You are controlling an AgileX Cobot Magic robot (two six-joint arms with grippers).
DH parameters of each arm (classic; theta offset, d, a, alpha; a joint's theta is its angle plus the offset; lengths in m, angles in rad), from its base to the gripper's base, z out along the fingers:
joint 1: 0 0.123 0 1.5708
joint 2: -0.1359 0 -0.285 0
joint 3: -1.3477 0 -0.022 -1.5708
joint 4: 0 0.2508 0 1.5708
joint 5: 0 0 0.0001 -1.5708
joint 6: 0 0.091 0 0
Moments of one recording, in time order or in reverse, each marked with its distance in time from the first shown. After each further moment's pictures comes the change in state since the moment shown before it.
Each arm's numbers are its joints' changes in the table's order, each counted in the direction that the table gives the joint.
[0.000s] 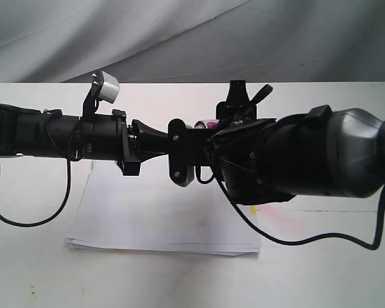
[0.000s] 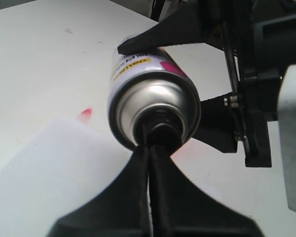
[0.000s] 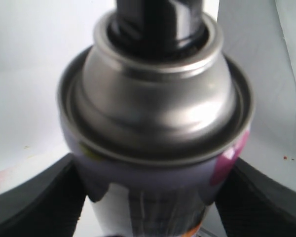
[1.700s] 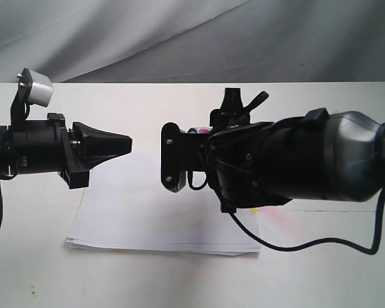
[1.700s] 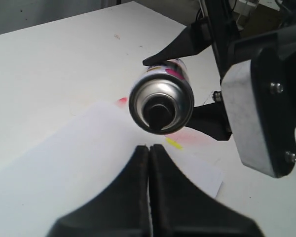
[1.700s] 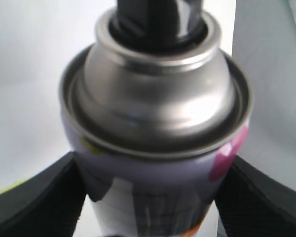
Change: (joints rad) left arm 0.139 0.314 -0.283 -0.019 0.074 0.012; right arm 0.011 0.000 0.000 0.072 0.022 0.006
